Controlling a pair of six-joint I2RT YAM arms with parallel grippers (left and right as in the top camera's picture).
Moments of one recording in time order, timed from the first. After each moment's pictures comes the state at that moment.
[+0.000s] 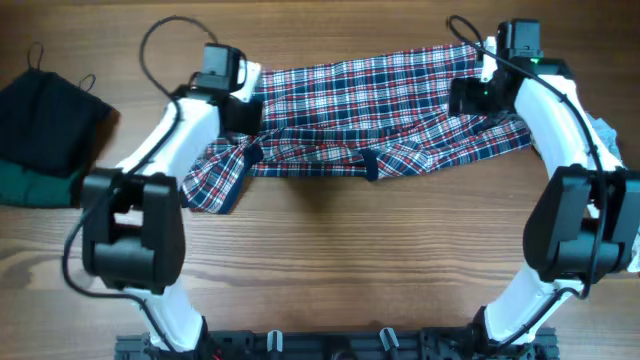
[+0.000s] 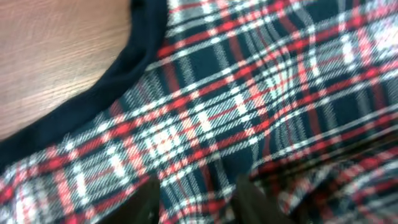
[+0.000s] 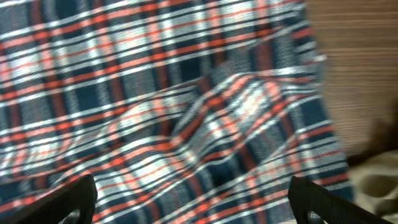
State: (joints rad) left arm -0.16 1.93 1.35 -0.54 0.05 0.05; right arm -0.08 1.95 1.51 -0.77 0.04 -0.01
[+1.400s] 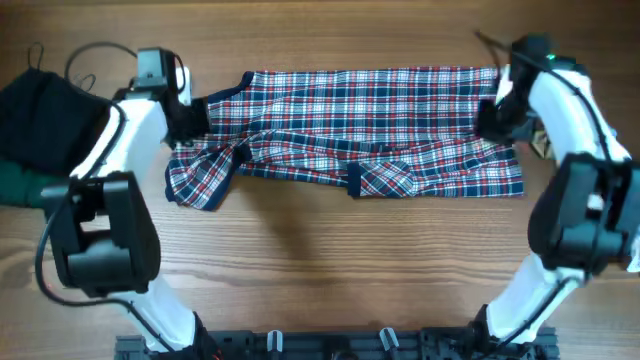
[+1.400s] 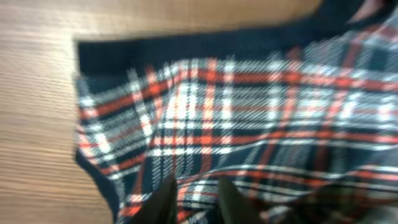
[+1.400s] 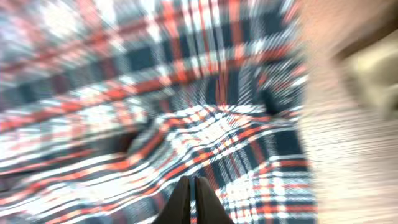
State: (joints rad) left arm 0.07 1.92 1.35 -0.64 0.05 -0.10; right arm -0.14 1.98 1.59 -1.07 0.00 0.11
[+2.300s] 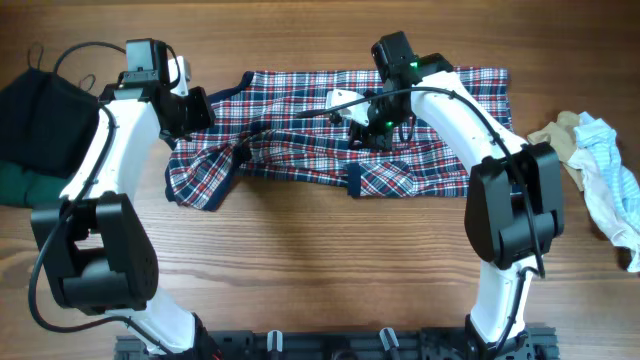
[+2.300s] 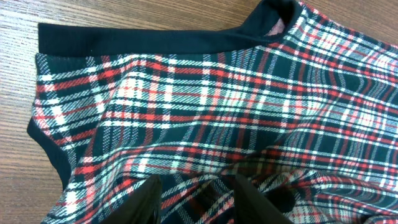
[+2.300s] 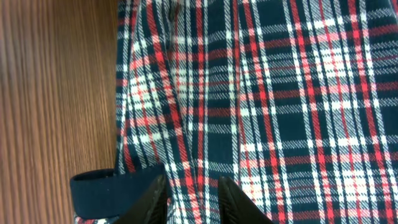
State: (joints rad) left arm 0.07 1.84 1.36 -0.70 0.21 -0.23; right arm 0.34 2.10 1.64 -0.96 -0.45 -1.05
